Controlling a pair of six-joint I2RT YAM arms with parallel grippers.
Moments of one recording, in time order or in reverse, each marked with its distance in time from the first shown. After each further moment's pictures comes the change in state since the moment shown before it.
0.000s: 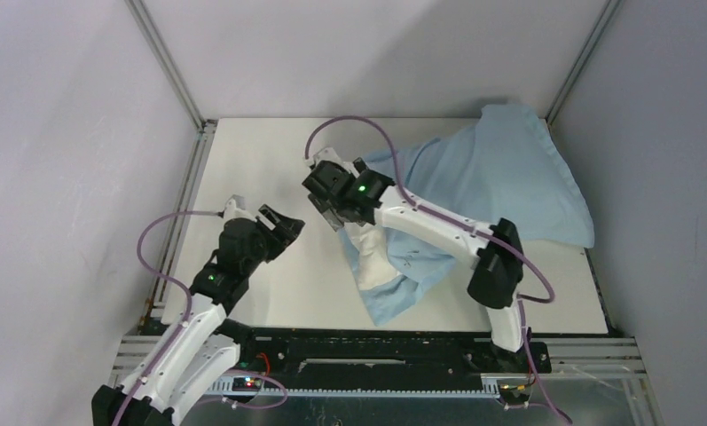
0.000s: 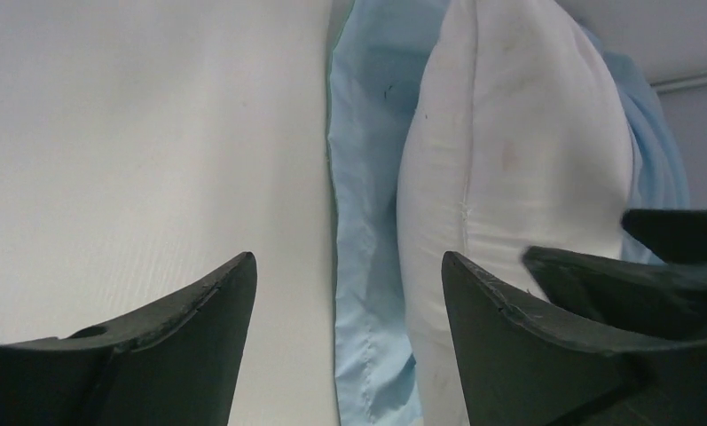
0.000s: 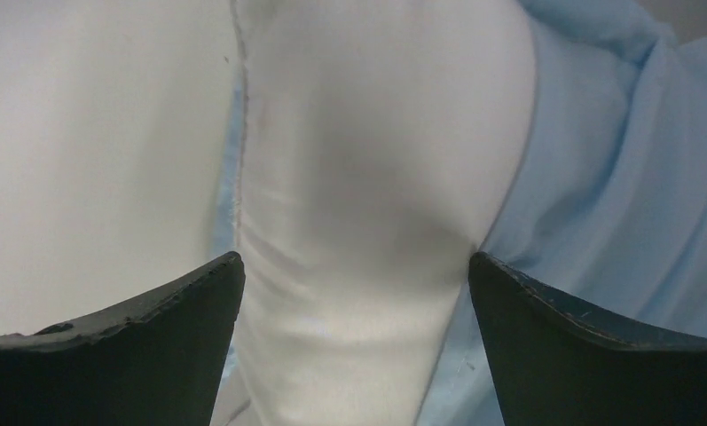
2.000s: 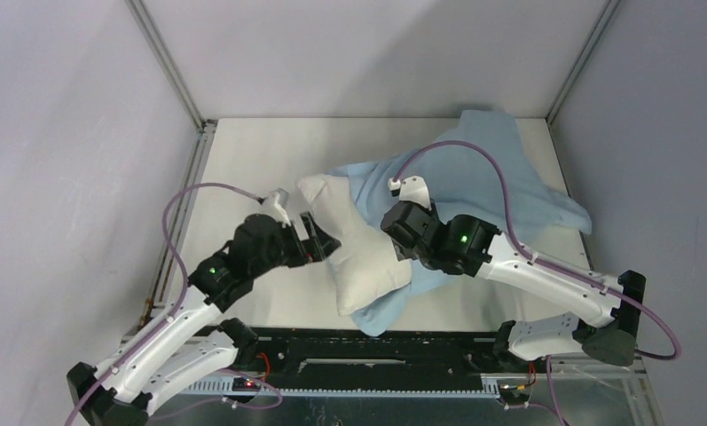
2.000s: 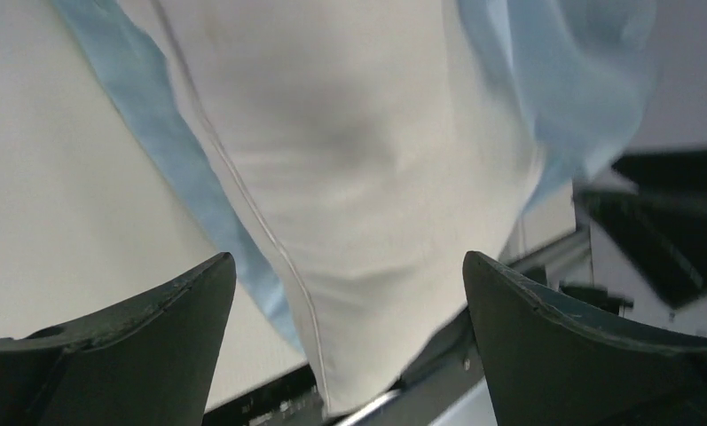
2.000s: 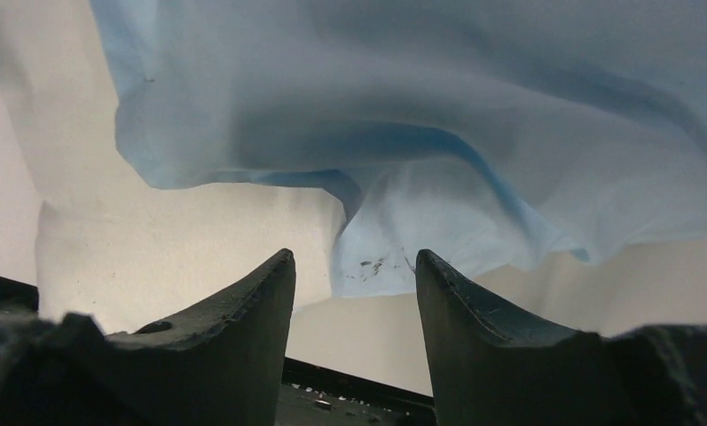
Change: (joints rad) left arm -0.240 0.068 0.241 -0.198 0.107 0.184; right arm 0.070 -0.639 -0.626 -0.009 0.040 0.335
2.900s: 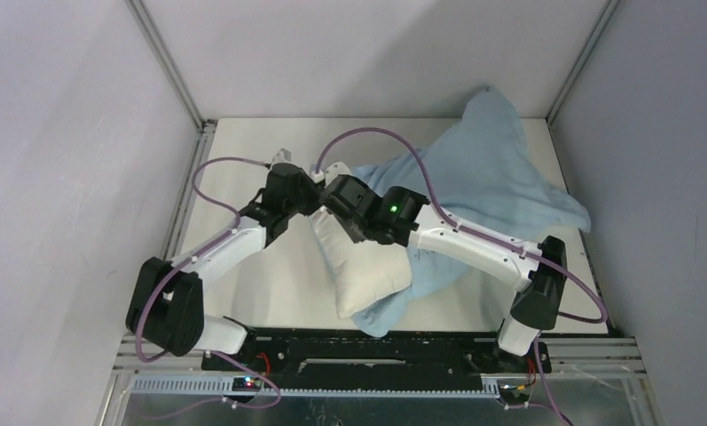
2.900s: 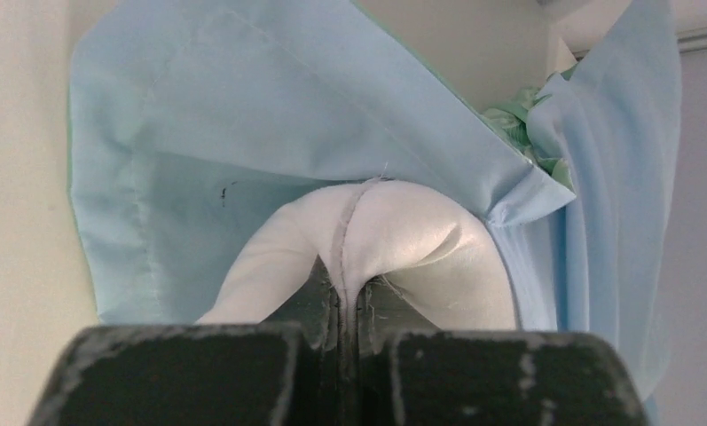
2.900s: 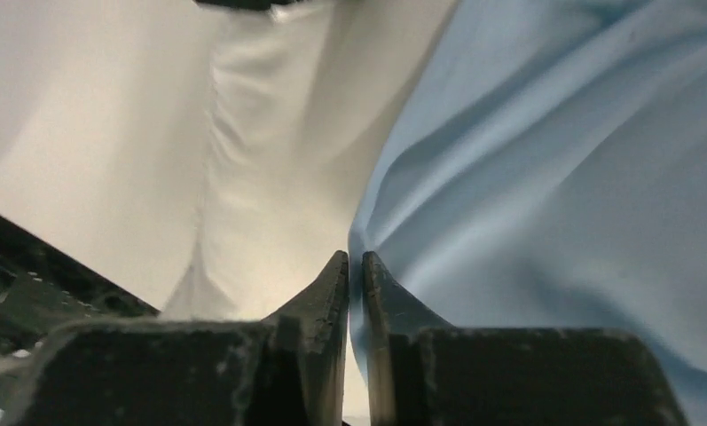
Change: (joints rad) left arm 0.163 0.607 0.137 0.418 -0.021 -0.193; right arm 0.042 0.425 0.467 0.022 -0.157 -0.308
